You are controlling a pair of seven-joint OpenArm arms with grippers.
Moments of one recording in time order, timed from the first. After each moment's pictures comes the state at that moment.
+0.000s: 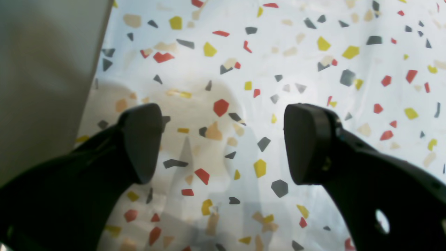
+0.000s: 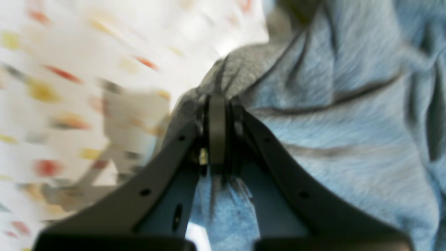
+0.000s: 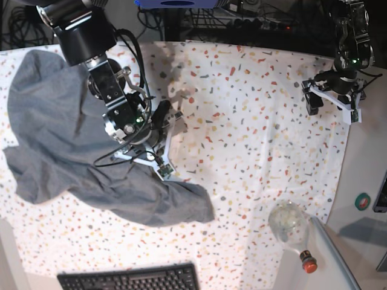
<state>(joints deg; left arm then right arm) 20.9 -18.4 -20.9 83.3 -21.2 -9.1 24.5 5.7 -0.4 -21.7 72.6 -8.1 8.3 -41.2</state>
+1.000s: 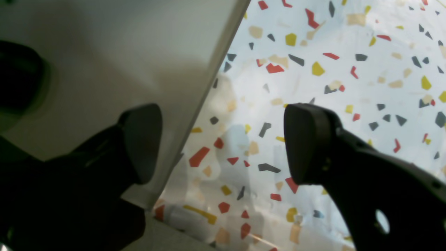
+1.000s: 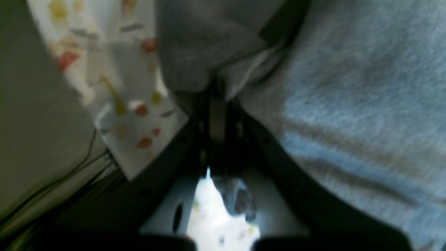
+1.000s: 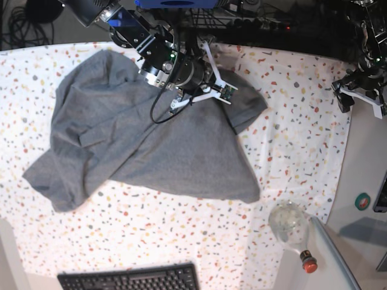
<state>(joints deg) 19.8 -20.1 -32.4 79.0 -21.6 -9.3 25.2 -4.1 1.4 -42.4 83.9 -8.5 21.3 -49.0</state>
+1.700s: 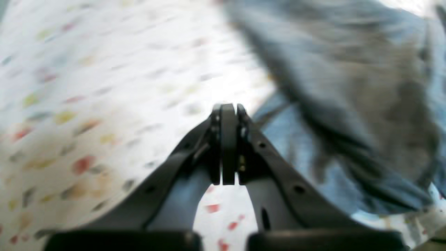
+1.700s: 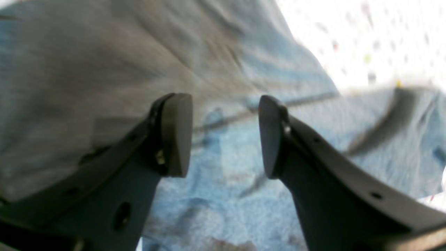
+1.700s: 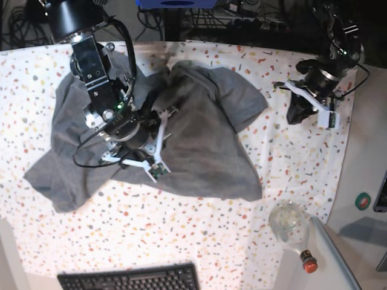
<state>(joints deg) 23.0 -10.8 -19.0 95.4 -21.3 -24.9 25.0 -0.6 1.7 -17.8 91.2 -8.9 16.0 -48.8</state>
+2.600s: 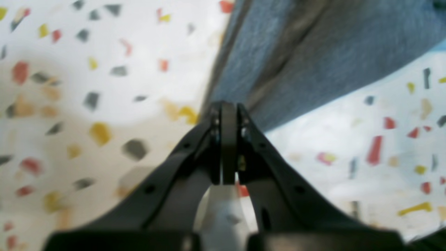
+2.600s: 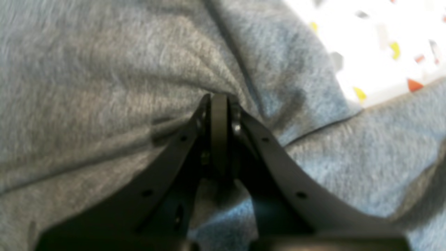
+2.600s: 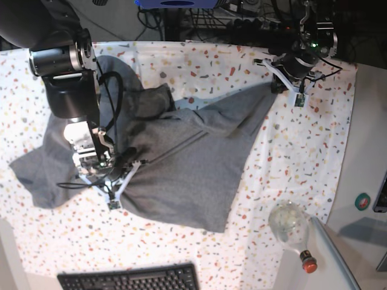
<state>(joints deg) 23.7 -11.2 -12.5 85.3 -7.3 -16.1 24.6 24.2 0.2 -2.7 35.5 -7.0 4.7 -20.4</state>
